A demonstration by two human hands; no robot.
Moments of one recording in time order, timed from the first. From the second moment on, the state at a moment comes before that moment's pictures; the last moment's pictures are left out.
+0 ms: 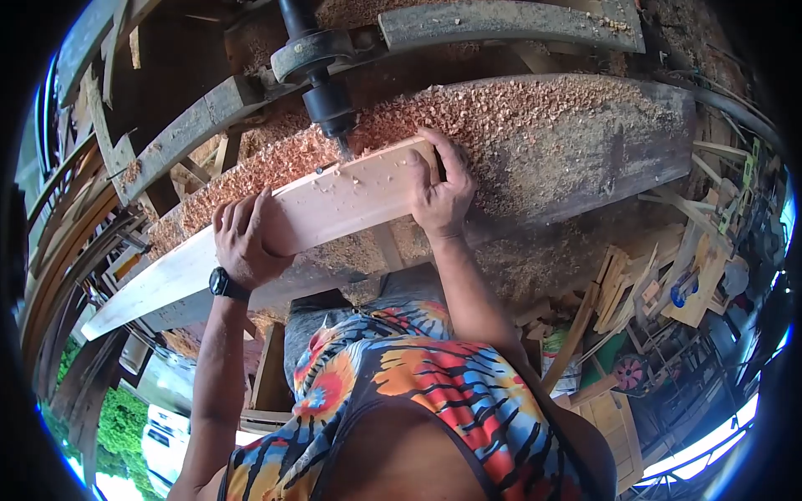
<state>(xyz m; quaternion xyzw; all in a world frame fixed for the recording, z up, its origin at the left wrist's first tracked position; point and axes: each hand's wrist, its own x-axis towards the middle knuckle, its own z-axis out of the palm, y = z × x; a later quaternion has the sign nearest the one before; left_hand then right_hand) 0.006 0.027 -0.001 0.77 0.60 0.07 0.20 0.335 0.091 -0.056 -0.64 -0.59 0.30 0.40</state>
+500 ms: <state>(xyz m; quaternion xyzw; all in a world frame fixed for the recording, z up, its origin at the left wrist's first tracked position) 0.002 0.019 0.000 0.78 0.58 0.08 0.23 0.335 0.075 -0.057 -0.65 -0.59 0.27 0.40</state>
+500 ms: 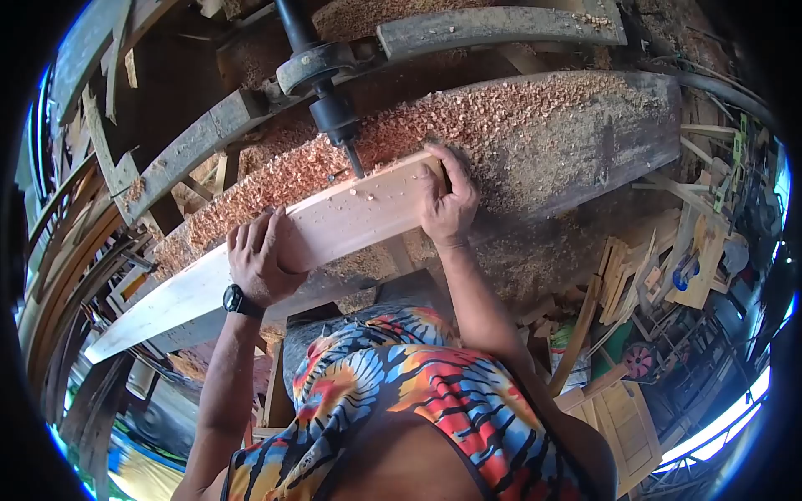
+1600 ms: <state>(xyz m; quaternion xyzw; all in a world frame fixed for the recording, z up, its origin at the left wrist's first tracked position) -0.004 0.022 -0.001 0.76 0.60 0.08 0.23 0.328 0.089 -0.058 -0.65 -0.58 0.29 0.40</state>
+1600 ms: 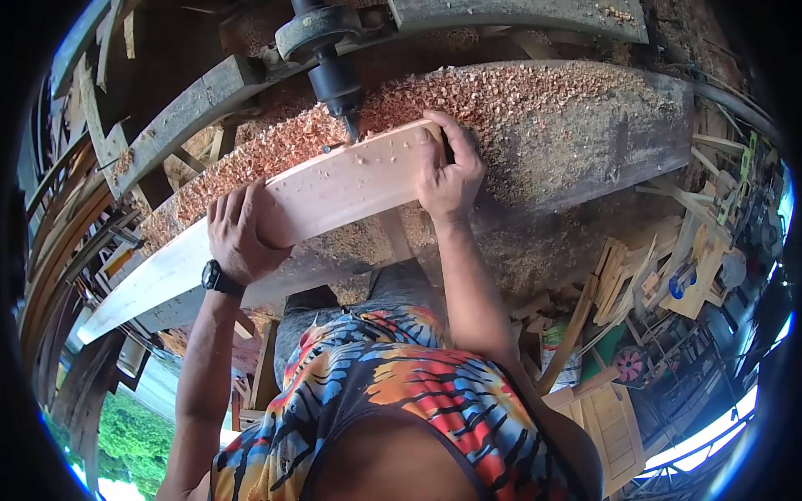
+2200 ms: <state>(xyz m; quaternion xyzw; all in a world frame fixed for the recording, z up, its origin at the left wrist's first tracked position) -0.007 0.021 -0.001 0.77 0.59 0.07 0.22 0.326 0.086 -0.060 -0.65 -0.60 0.26 0.40</state>
